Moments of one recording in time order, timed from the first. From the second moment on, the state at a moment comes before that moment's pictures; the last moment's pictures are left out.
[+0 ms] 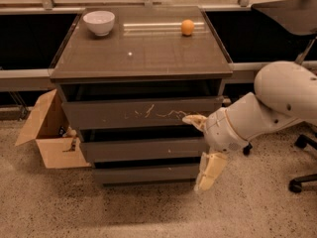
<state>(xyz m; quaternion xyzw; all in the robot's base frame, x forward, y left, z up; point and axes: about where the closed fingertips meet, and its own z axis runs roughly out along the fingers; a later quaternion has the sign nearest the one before) 0.439 -0.086 0.773 -0.69 0.65 0.21 0.25</state>
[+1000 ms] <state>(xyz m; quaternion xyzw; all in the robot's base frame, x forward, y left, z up) 0.441 -0.078 0.604 -0.69 0.58 0.31 0.31</state>
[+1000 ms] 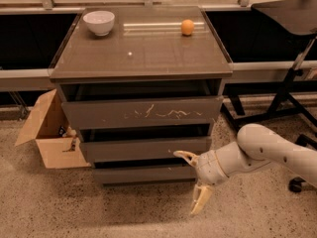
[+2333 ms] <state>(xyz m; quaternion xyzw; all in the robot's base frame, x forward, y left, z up) 0.461 -0.141 0.441 -0.65 0.67 0.28 0.24</state>
